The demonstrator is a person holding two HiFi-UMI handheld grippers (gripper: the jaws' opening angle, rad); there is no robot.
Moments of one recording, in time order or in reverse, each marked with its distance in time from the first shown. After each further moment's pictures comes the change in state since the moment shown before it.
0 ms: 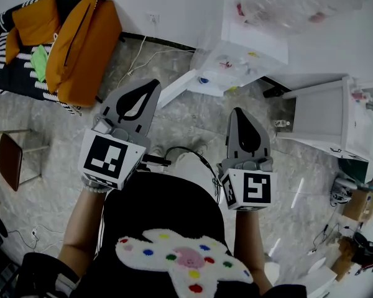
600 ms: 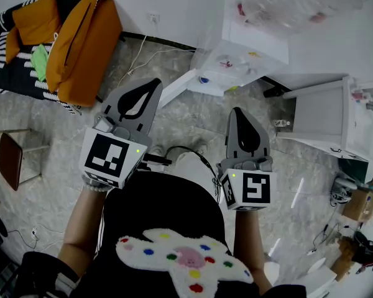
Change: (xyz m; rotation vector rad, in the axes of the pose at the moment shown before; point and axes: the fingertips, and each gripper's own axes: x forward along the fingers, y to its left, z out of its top) left arm 0.001 0.001 -0.001 0.000 -0.002 -0.007; right arm 0.001 0.005 -0.001 -0.015 0.022 0.003
